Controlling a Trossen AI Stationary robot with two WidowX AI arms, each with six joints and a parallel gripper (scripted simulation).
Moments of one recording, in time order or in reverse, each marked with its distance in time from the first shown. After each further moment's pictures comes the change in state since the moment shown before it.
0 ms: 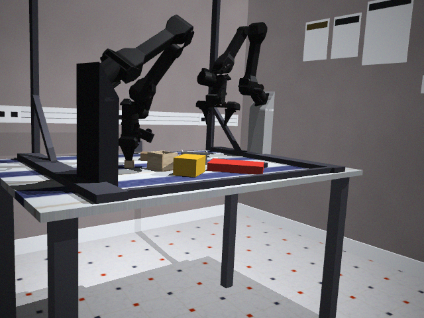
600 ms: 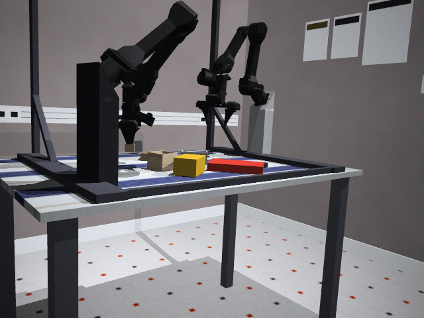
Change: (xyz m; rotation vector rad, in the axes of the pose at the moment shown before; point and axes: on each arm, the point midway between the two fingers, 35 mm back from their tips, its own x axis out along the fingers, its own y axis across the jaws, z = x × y) left arm 0.000 0.000 0.000 0.000 0.000 0.000; right arm -0.056 0.003 0.001 0.006 -0.002 0.012
